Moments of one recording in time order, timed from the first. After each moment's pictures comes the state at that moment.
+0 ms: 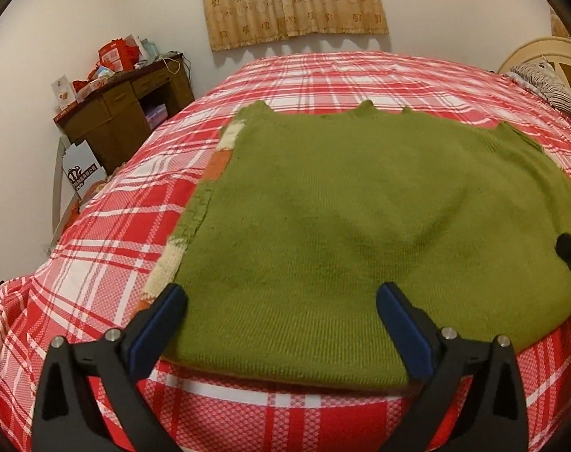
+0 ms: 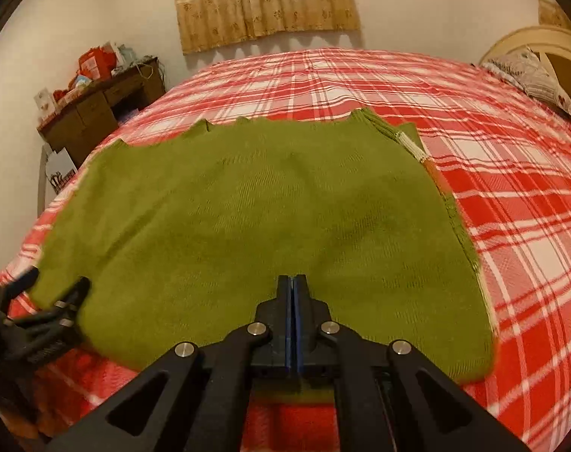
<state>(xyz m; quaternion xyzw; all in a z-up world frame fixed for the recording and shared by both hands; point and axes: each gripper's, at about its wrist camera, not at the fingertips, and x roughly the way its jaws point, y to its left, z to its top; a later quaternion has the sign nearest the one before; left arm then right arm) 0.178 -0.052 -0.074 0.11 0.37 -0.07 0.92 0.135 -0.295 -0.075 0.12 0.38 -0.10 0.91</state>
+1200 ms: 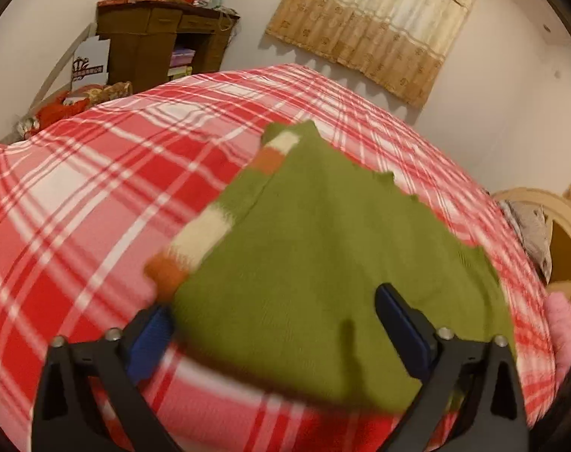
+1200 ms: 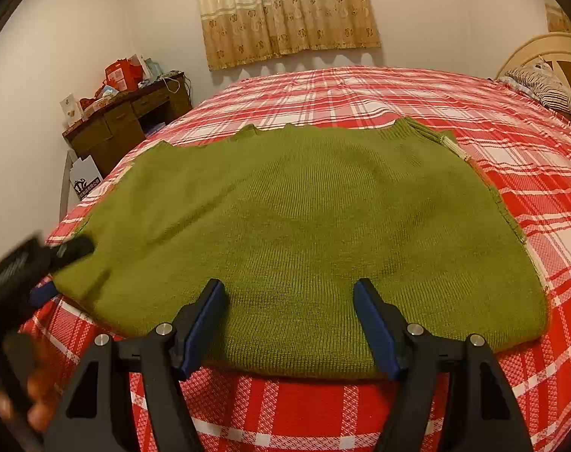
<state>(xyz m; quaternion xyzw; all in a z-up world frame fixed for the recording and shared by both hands) 0.197 0.008 -0.067 -0.18 0.38 -0.09 0.90 0.127 -0.253 -0.090 0.11 0.34 -0.07 0.93</state>
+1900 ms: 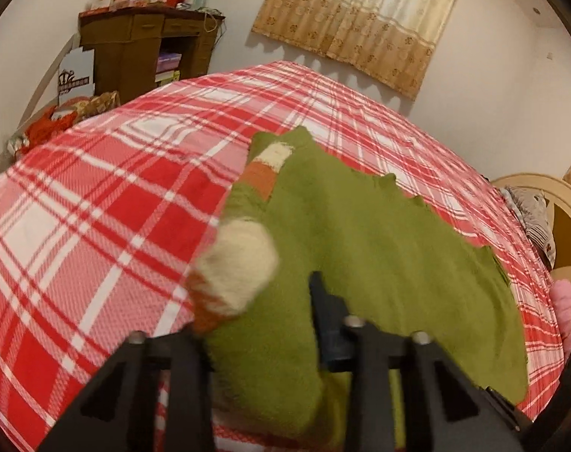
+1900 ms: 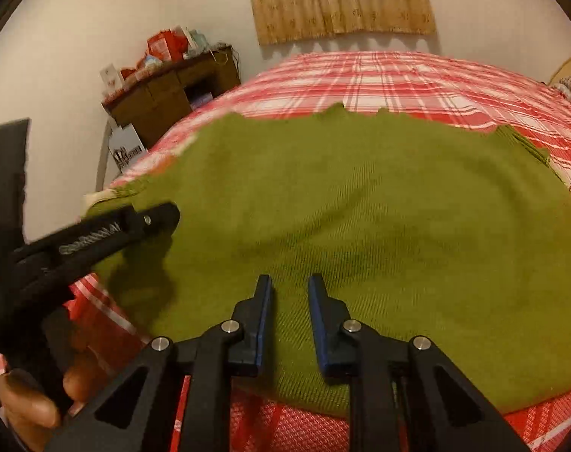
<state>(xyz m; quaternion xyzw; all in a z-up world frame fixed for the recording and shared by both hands) 0.215 0.004 -0.062 -0.14 0.38 -0.11 0.91 0.179 -0.201 -0.089 0.10 0.38 0.03 0.92</state>
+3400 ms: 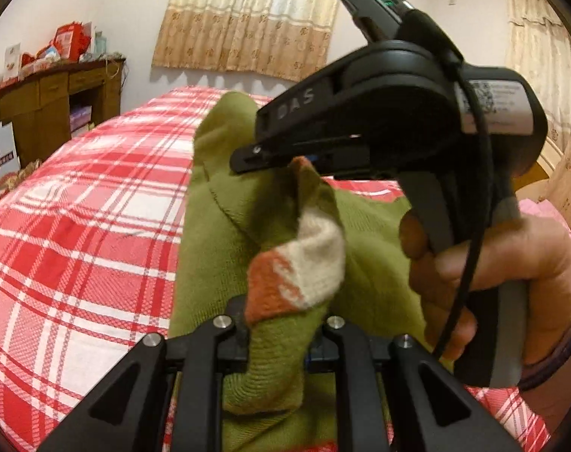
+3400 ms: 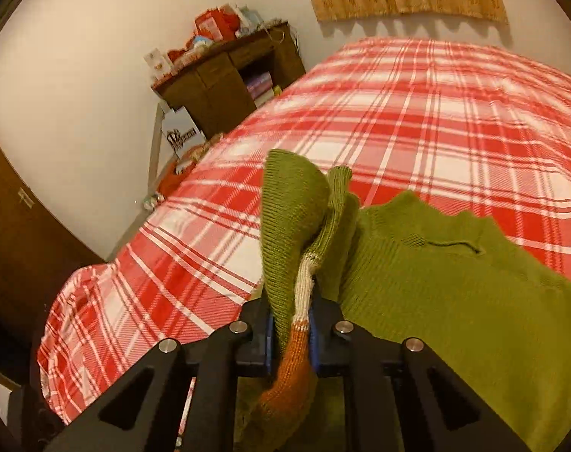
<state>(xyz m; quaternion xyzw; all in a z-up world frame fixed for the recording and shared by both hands) 0.189 -0.079 -0.042 -0.04 0.32 -0.25 0.91 0.331 -0.238 -0.034 0.11 0.42 0.17 0.89</state>
